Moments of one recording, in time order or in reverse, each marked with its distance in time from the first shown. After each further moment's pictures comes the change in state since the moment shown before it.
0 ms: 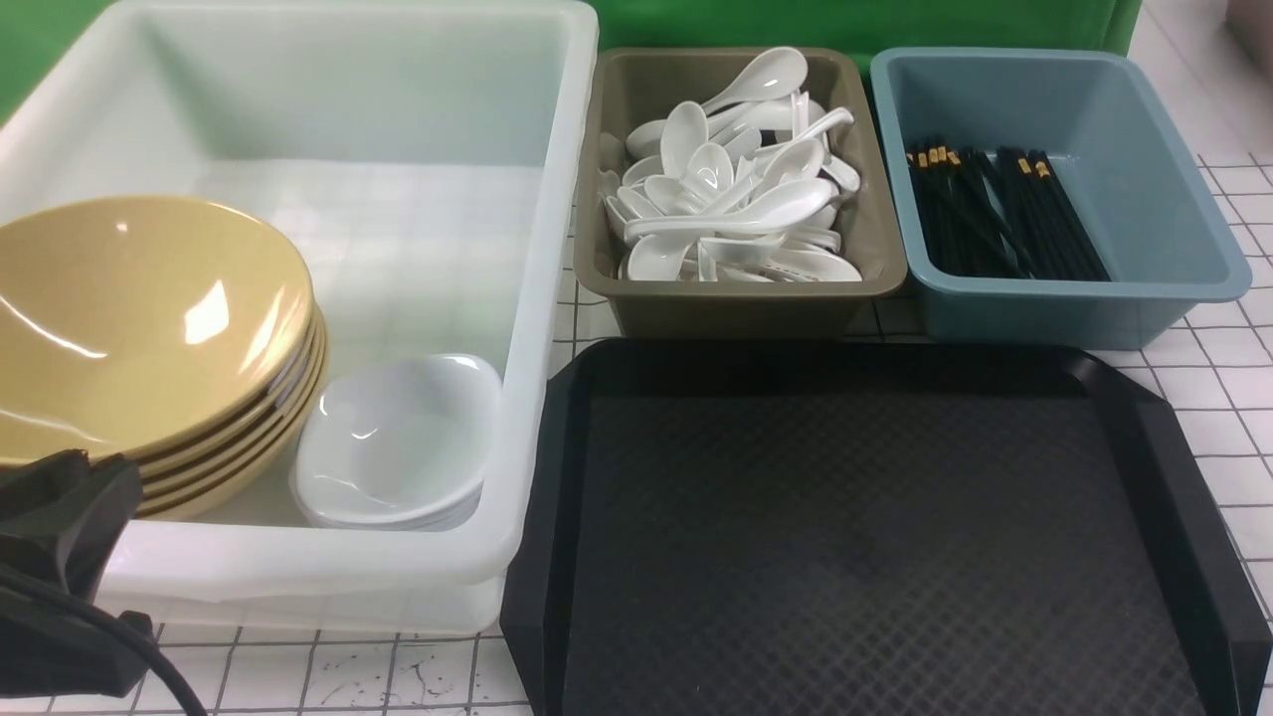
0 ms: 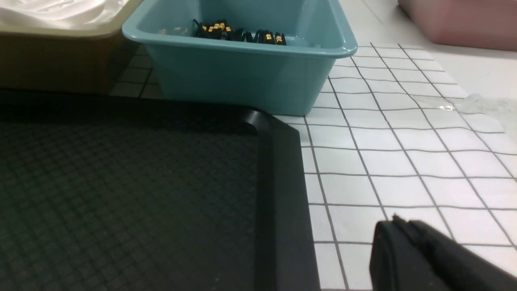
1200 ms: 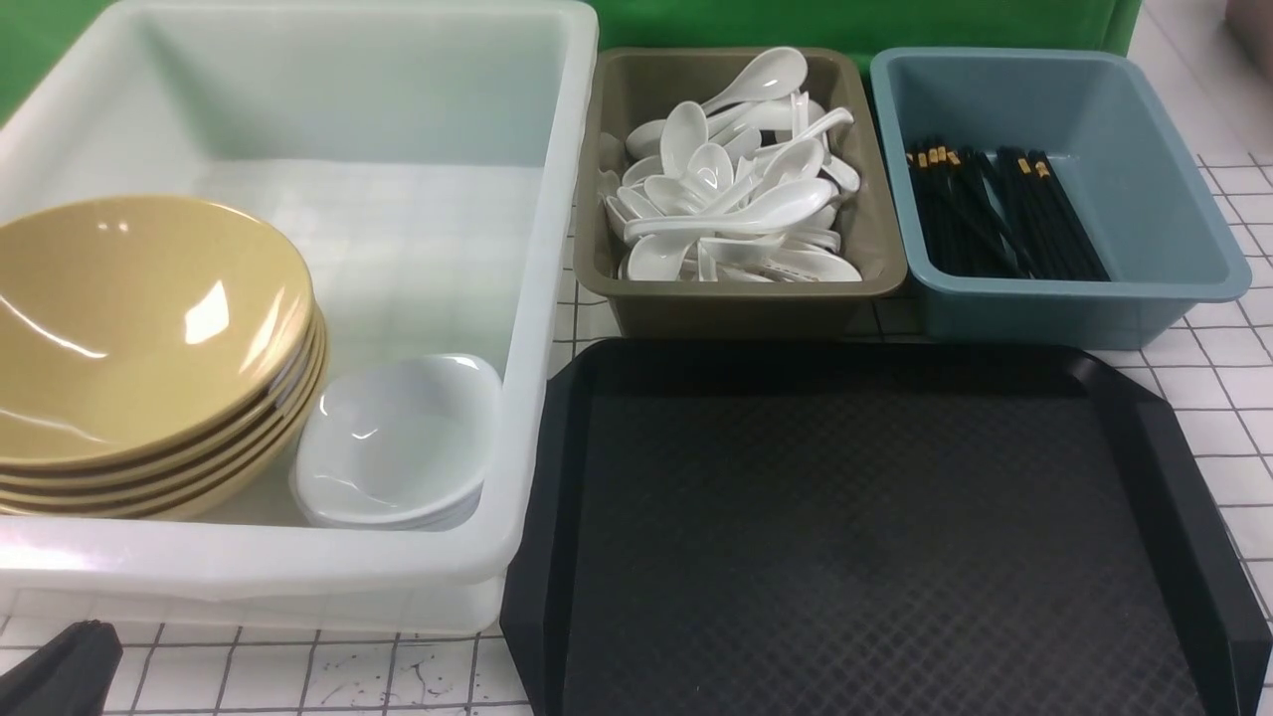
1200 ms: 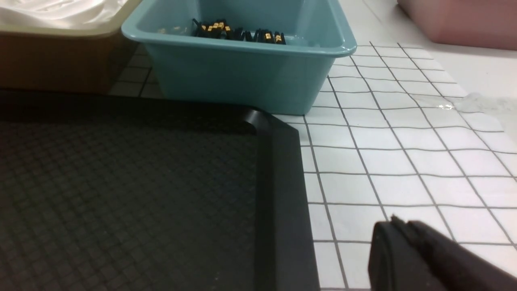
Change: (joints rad) right arm 0.000 0.000 0.000 0.000 0.002 0.001; left arm 0.060 -0.416 0.355 0.152 0.007 -0.194
